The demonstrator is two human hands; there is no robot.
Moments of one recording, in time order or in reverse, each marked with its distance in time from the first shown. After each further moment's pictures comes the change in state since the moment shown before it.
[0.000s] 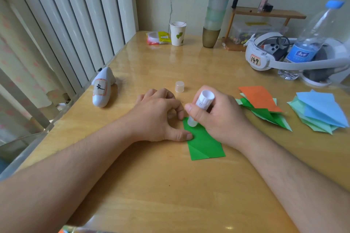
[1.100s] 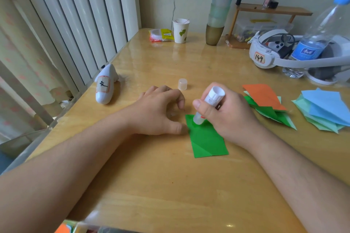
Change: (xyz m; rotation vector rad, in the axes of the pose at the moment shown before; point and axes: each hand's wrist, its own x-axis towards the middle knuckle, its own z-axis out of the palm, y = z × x) left_hand 0.000 -0.006 -0.009 -0.151 -0.041 -0.004; right_hand -0.004 0.005 -0.004 0.047 0.033 0.008
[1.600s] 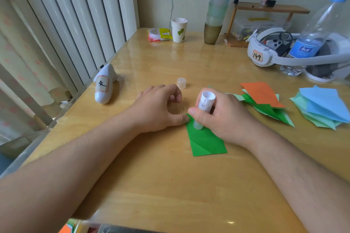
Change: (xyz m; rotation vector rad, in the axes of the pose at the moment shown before) left_hand 0.007 -0.001 0.010 -0.021 0.117 -0.069; right_hand 0.000 -0.006 -0.002 -0.158 -0.156 0.044
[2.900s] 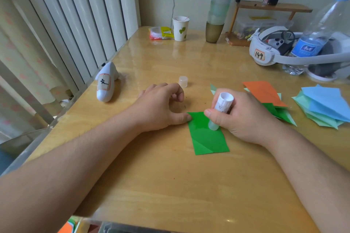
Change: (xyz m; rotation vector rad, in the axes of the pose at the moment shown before) left_hand 0.002 -0.003 0.001 0.020 0.023 0.027; right_hand -0.007 0.021 -0.020 0.028 -0.021 0.005
